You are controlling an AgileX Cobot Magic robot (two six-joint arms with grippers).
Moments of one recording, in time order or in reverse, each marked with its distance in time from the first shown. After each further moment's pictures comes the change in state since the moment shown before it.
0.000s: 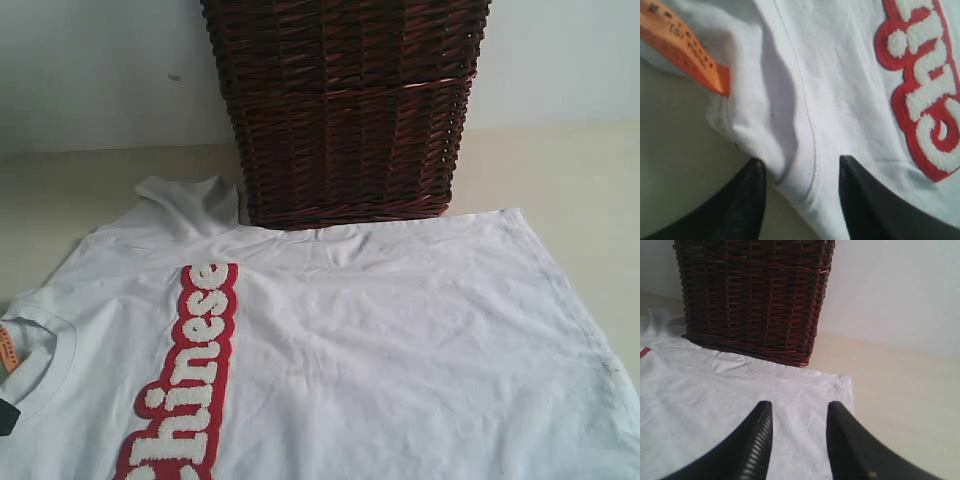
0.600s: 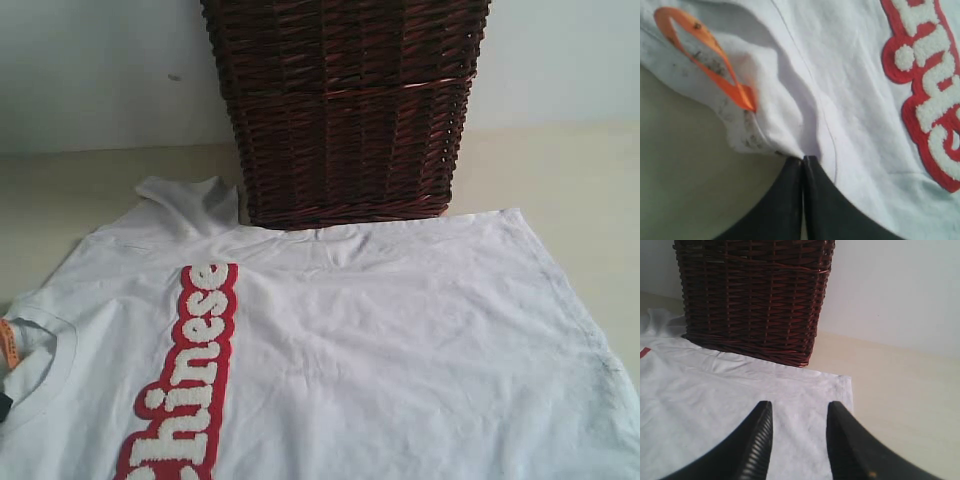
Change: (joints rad) left arm 0.000 0.000 0.002 -0.049 -0.030 0.094; right arm 0.000 0.000 0.000 0.000 0.000 0.000
